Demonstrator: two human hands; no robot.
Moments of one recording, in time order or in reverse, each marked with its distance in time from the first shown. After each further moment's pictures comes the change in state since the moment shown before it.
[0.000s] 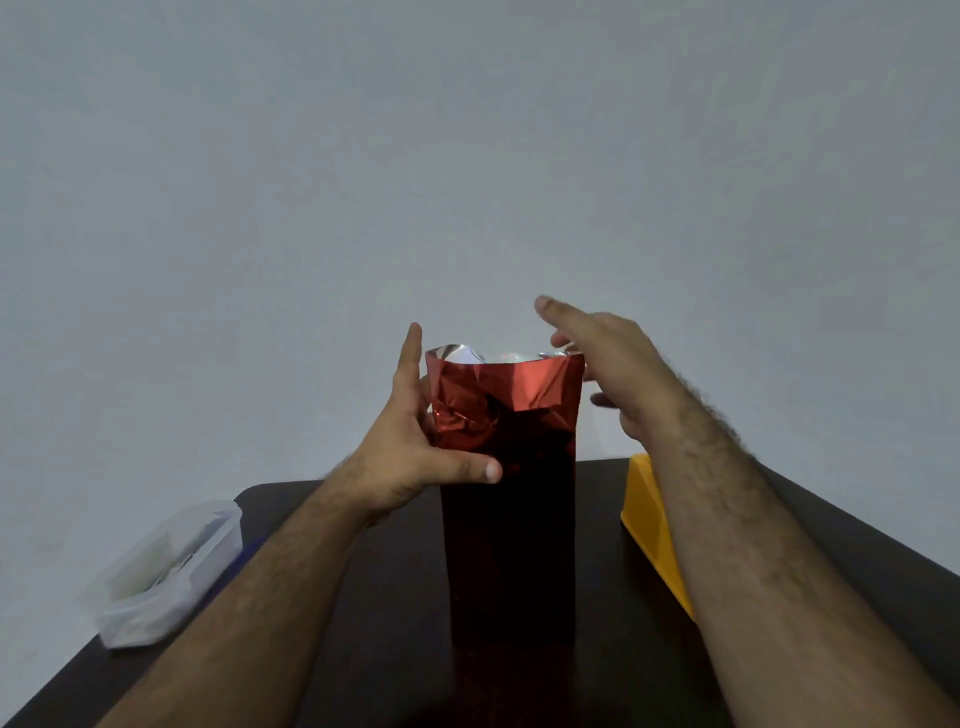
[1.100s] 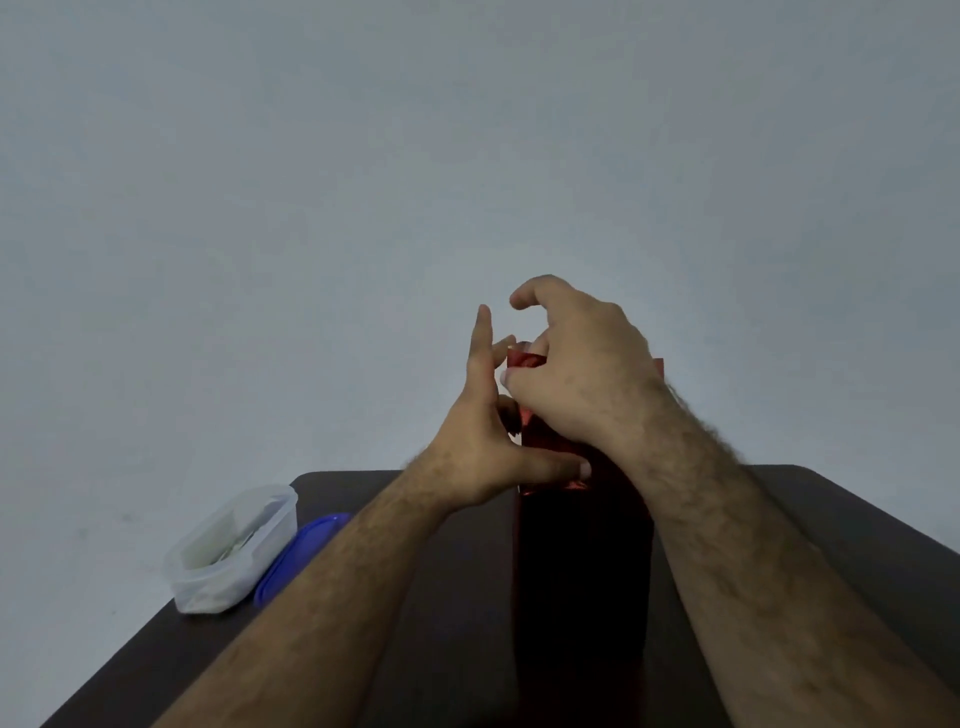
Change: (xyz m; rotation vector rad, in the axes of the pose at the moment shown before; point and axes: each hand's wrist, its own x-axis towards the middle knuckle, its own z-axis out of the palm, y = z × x) left_hand 0.008 0.012 0.020 0.197 0.021 0.070; right_hand -0.062 -0.059 0.051 -0.544 0.027 -0.384
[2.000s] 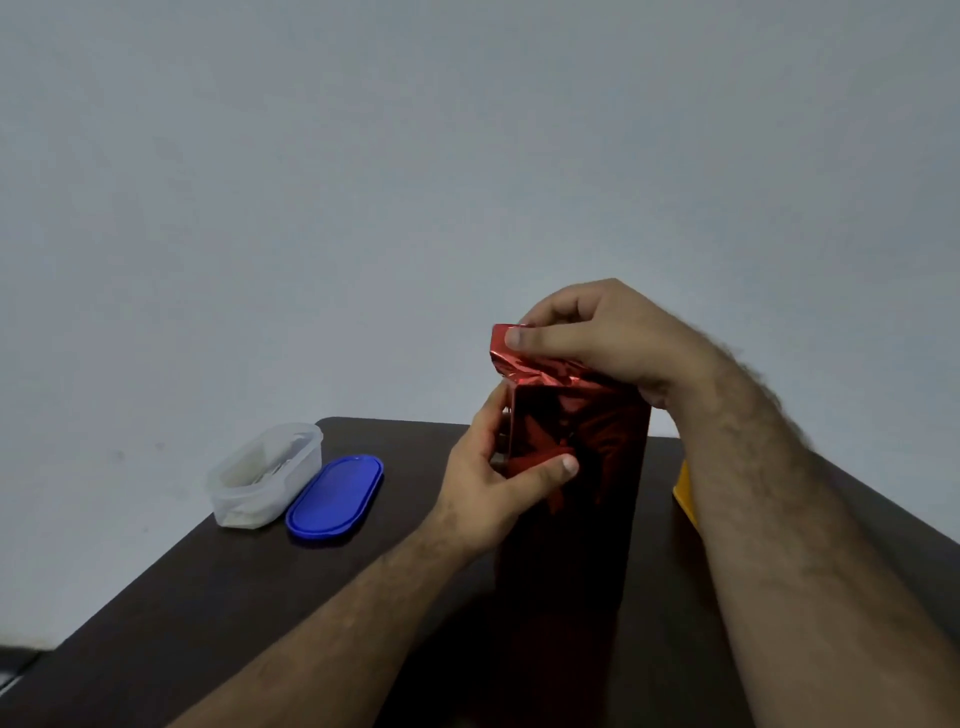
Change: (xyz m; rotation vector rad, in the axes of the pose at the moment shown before) left_hand -0.078 -0.034 0.041 -0.312 0.241 -0.102; right_hand 0.009 0.026 -0.003 0.490 -0.438 0.040
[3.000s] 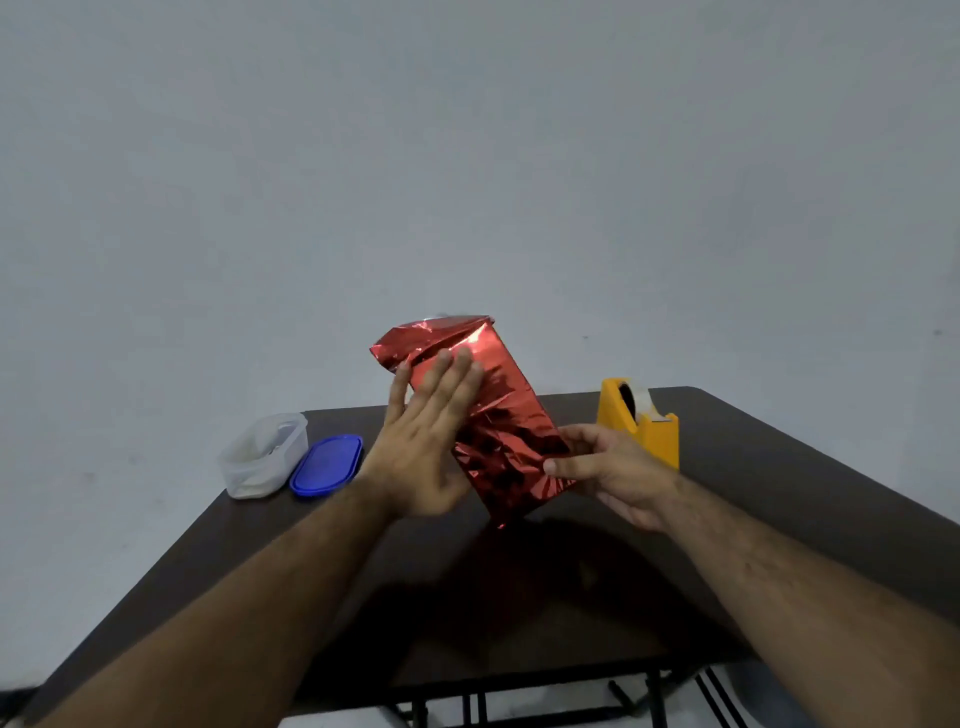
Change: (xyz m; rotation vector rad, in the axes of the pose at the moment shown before) left_hand -0.053 0.039 -0.042 1.244 -0.119 0.723; right_hand -0.149 0.126 0.042 0.571 0.116 0.381
